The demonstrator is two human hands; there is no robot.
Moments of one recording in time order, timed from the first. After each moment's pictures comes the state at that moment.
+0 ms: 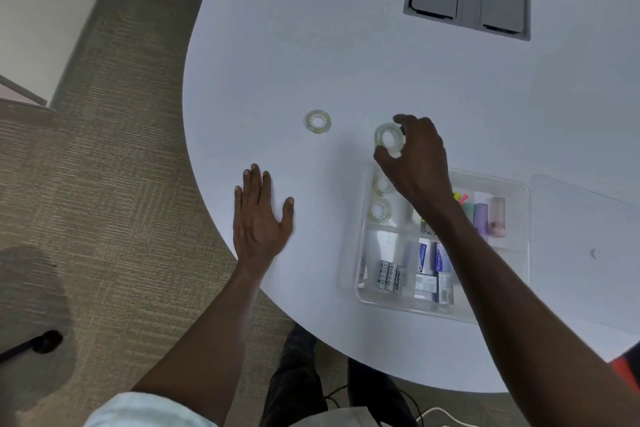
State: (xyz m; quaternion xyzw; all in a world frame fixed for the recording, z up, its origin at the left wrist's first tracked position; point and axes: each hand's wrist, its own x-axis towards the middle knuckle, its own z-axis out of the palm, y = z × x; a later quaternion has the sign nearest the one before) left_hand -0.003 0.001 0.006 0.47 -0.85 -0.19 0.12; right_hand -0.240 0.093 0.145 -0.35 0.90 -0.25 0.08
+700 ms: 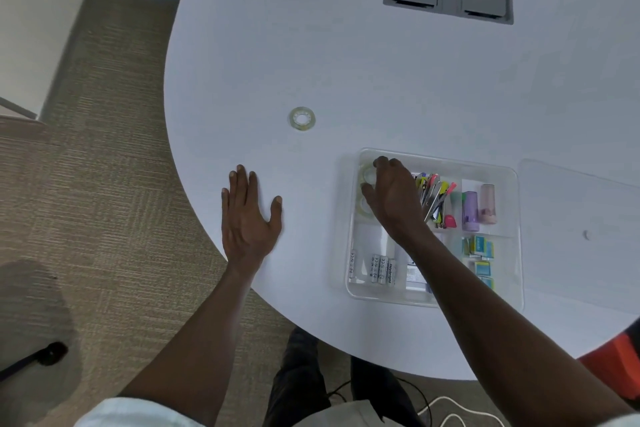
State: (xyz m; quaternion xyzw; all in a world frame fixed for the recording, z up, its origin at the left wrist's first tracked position) left_hand -0.004 0.001 0.003 0.47 -0.85 -0.20 0.12; right_hand -0.216 0.132 0.102 -0.37 0.91 -0.12 0.15
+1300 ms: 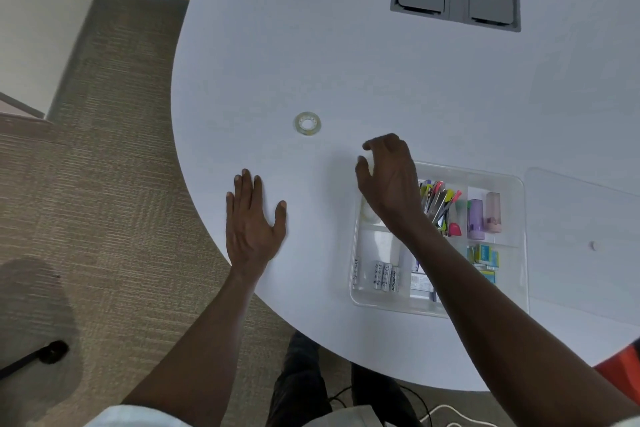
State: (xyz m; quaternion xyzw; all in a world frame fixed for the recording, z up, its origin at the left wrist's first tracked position) left_hand -0.004 0.002 0.005 0.48 -0.85 -0.19 0.12; right_hand -0.219 0.098 0.120 -0.40 0.89 -0.22 0.04
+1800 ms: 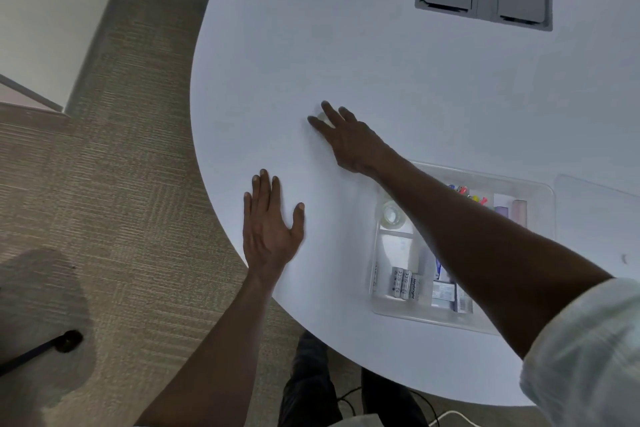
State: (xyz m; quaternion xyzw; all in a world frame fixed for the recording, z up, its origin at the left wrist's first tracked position) left_hand -0.004 0.001 0.004 0.48 -0.85 -0.19 0.13; right_hand -0.237 -0.010 0.080 -0.61 0.77 0.06 0.17
